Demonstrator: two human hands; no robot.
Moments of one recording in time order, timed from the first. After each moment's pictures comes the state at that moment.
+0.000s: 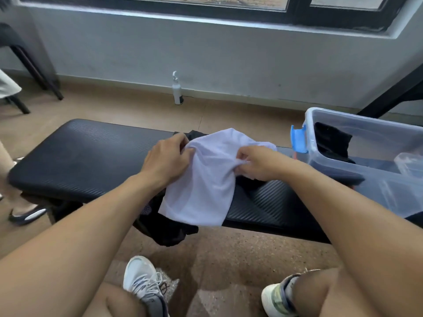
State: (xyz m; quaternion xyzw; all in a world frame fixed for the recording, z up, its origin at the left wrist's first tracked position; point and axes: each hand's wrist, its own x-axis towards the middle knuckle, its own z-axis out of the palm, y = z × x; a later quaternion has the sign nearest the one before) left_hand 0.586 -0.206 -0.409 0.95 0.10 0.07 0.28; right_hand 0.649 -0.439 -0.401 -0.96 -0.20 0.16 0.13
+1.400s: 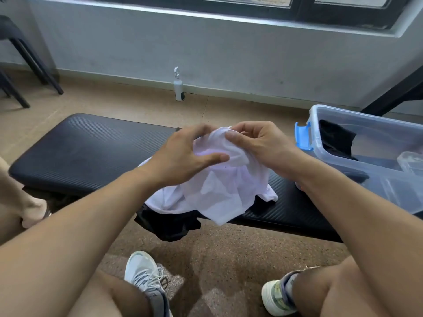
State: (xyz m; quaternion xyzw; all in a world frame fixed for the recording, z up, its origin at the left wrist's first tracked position) left_hand 0.563 -0.215 -0.383 0.91 -0.11 0.07 0.40; right_hand 0.613 -0.421 -0.362 -0.78 -0.19 0.14 0.58
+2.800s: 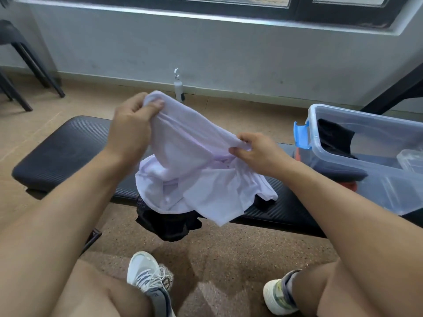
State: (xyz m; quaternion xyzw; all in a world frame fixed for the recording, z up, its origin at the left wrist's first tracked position) left_hand 0.558 -0.173 -0.344 0.74 0.06 0.21 0.63; right_hand 0.638 -0.429 -0.399 -0.93 -0.21 0.06 0.31
